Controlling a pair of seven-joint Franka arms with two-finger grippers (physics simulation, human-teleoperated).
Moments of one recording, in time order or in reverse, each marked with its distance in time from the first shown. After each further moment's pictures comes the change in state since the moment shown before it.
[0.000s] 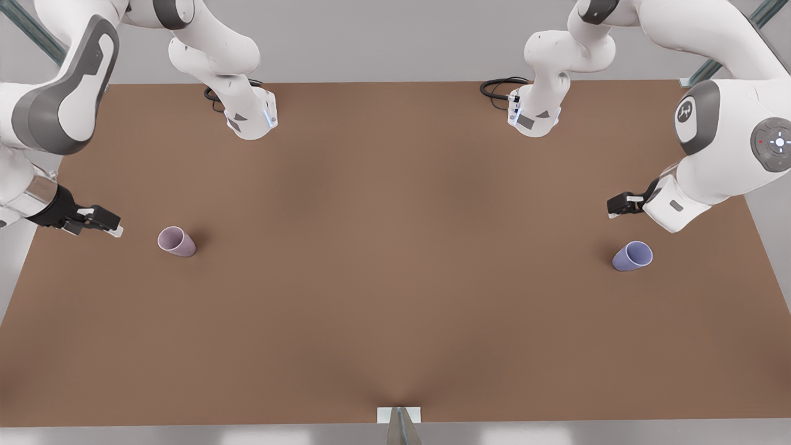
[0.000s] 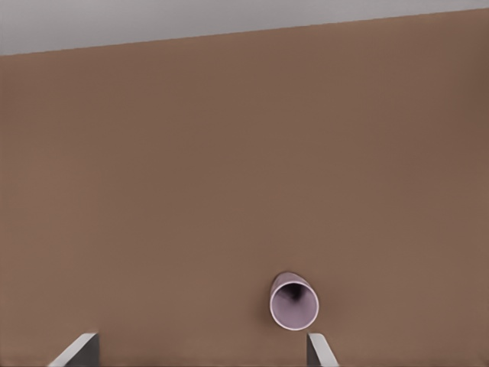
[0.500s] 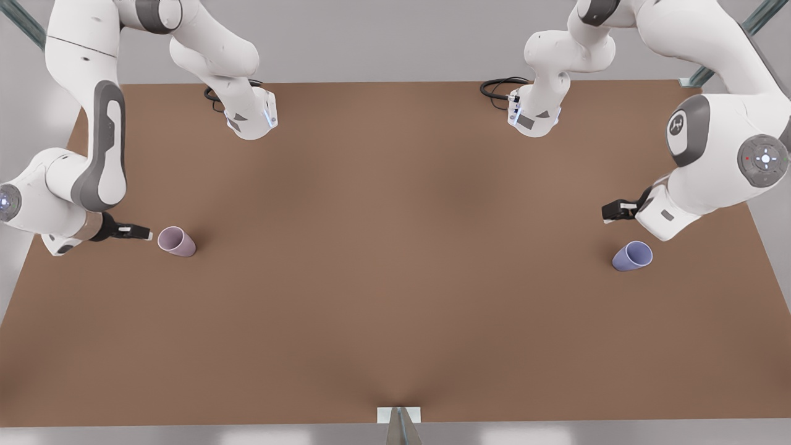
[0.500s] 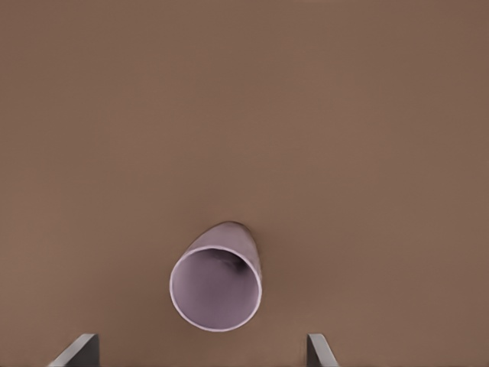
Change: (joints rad) left arm -0.002 0.002 0.003 -0.063 0.000 0.034 0.000; right arm -0.170 0.018 -0.009 -0.573 0.001 0.382 -0.203
